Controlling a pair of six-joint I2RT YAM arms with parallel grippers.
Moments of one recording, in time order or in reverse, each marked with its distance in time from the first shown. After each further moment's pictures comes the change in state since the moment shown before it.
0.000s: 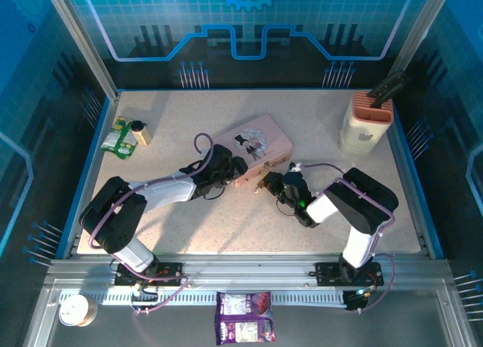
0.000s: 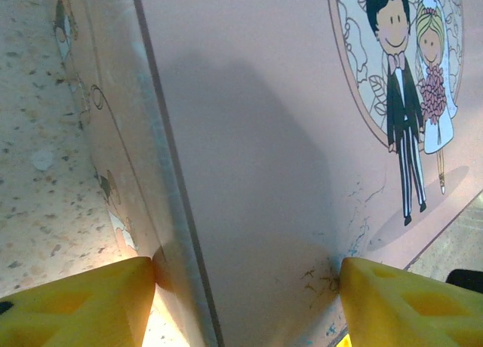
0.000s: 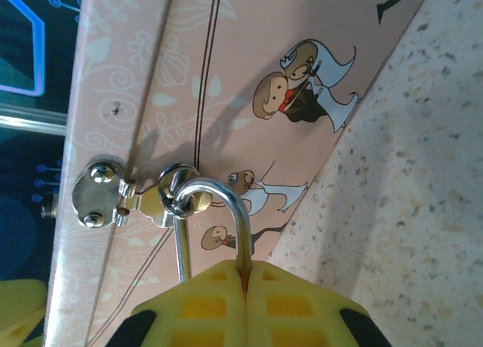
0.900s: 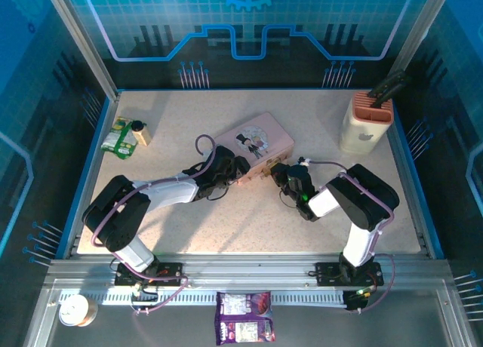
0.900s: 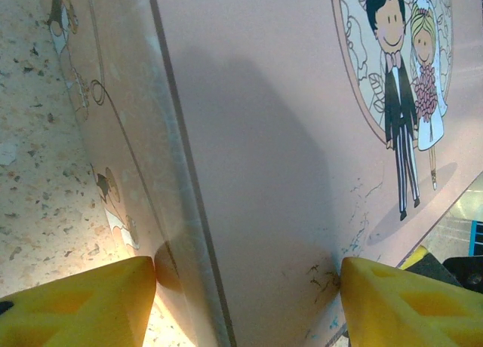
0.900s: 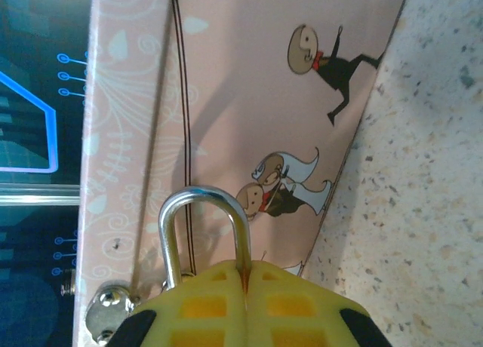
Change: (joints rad) left arm -0.021 0.016 -0.012 0.059 -0.021 -0.060; right arm -0.083 0.008 0.040 -0.010 0.042 0.087
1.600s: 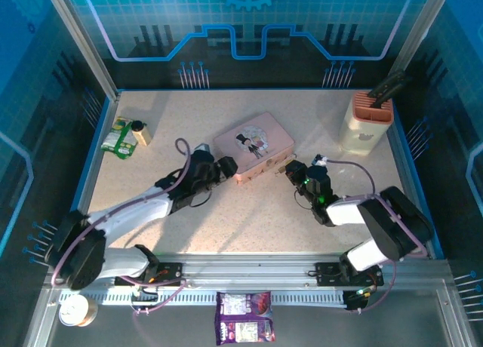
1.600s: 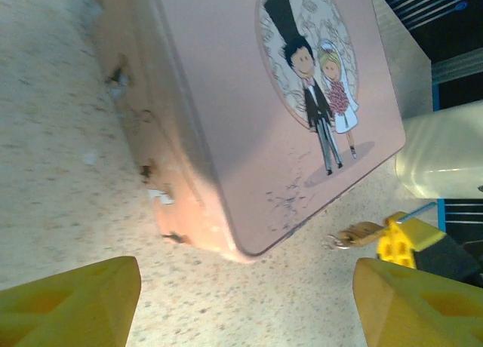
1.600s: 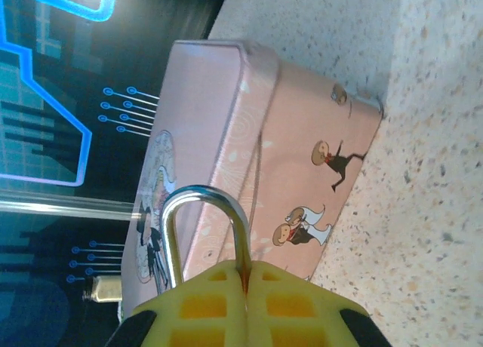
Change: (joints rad) left arm 0.032 -0.376 -0.139 -0.133 -0.029 0.128; right arm -0.097 -0.336 -0.125 -0.152 -0.033 -0.133
